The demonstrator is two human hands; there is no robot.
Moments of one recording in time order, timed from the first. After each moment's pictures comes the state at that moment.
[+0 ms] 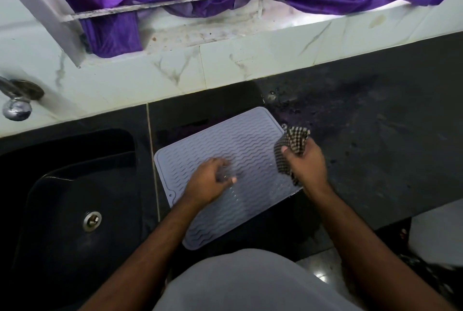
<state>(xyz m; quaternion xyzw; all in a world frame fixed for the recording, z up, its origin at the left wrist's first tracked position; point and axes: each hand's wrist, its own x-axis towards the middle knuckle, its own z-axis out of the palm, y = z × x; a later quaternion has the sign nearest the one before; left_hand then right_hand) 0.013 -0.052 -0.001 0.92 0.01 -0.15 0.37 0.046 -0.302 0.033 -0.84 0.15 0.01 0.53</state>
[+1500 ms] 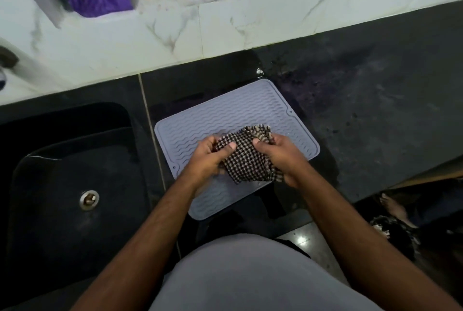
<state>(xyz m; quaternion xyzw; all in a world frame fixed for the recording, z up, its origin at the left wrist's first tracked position) -0.011 -0.040 0.010 0.62 0.15 -0.20 0.74 0.006 -0.229 0.039 -0.70 0.19 0.24 0.65</state>
